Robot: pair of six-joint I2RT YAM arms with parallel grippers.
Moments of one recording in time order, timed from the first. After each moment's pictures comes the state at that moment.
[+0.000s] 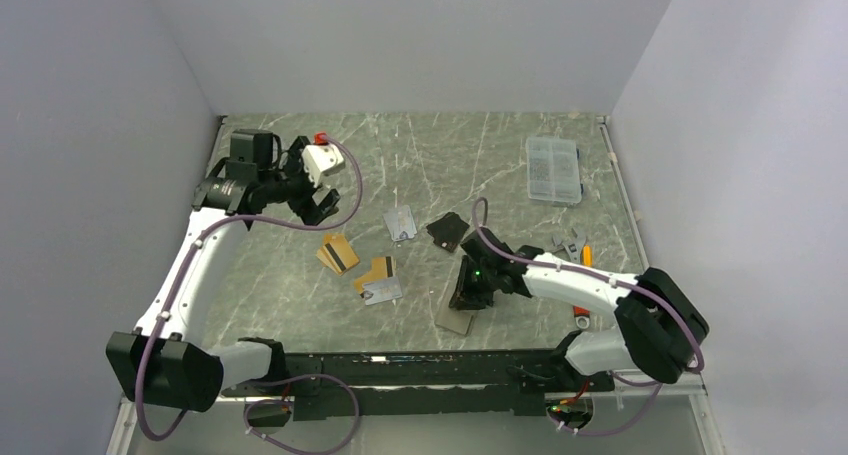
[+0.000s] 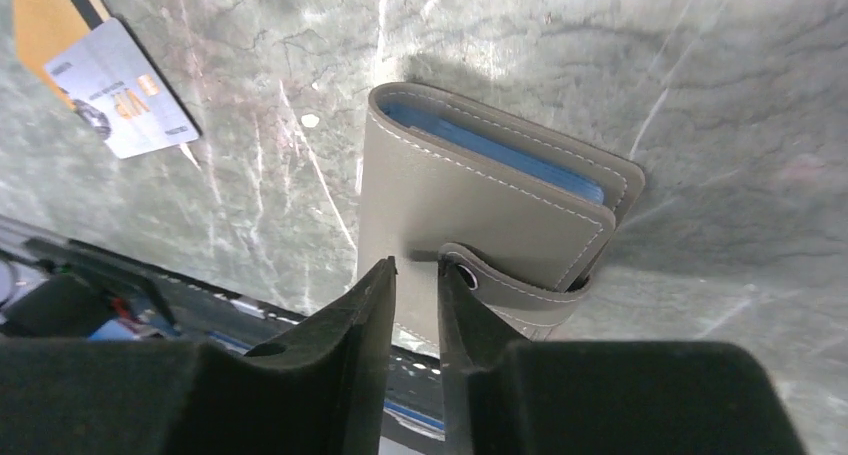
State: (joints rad) left arm -0.17 1.22 1.22 -0.74 0.55 0.75; right arm 0.77 1.30 0.59 -0.37 -0.14 1.05
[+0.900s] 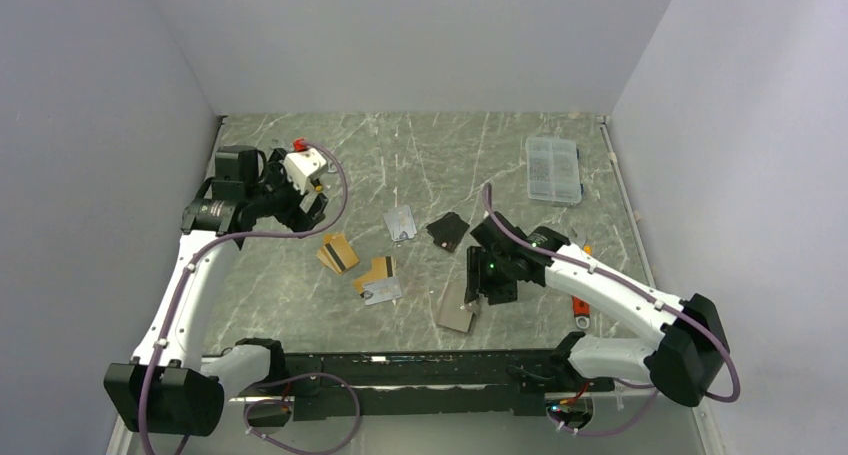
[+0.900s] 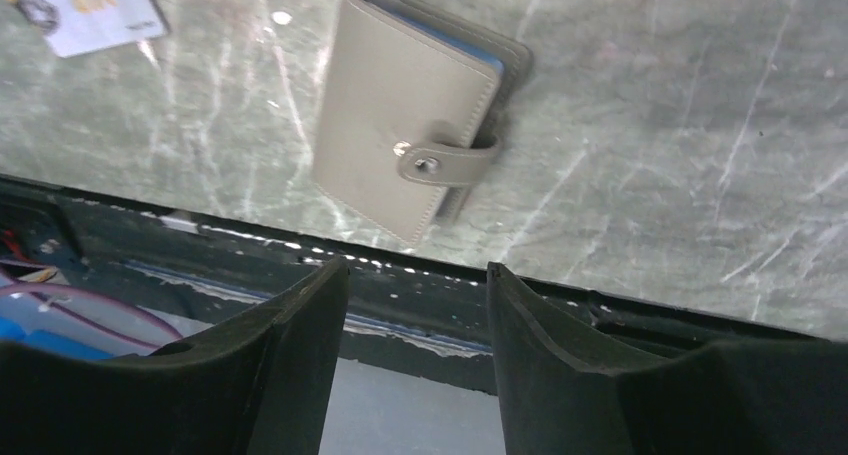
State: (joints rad) left arm -0.08 1.09 1.11 -0.71 0.47 0.62; right arm 0.77 1.19 0.89 -0.90 -0.05 0.80
